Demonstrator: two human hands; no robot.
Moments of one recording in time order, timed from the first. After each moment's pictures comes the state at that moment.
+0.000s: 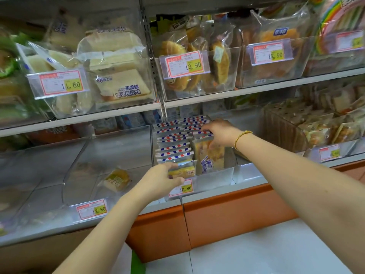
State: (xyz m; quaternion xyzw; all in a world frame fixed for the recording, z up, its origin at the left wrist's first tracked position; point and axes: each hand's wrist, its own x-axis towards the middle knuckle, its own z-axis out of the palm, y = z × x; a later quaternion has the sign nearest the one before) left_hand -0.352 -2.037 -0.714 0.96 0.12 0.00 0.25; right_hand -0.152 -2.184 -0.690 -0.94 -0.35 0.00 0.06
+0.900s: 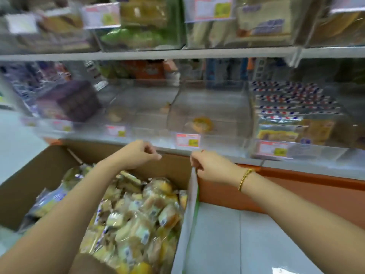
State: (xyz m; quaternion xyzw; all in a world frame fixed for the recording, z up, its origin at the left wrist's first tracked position) left_hand -0.573 -1.855 -0.743 0.90 0.35 -0.01 0.27; right_hand -0.409 -2.026 -0.785 -0.78 -0.60 0.12 0.12
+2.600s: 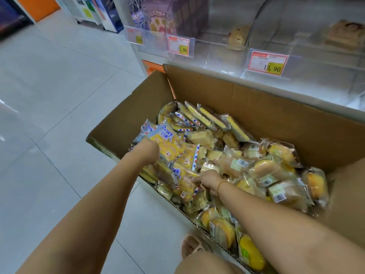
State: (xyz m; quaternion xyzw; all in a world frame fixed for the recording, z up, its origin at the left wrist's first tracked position) left_hand -0.869 -1.645 -0.932 0.81 0.51 -0.26 0.13; right_hand -0.709 -1.776 -1.038 -0.73 -0.21 0.60 0.22
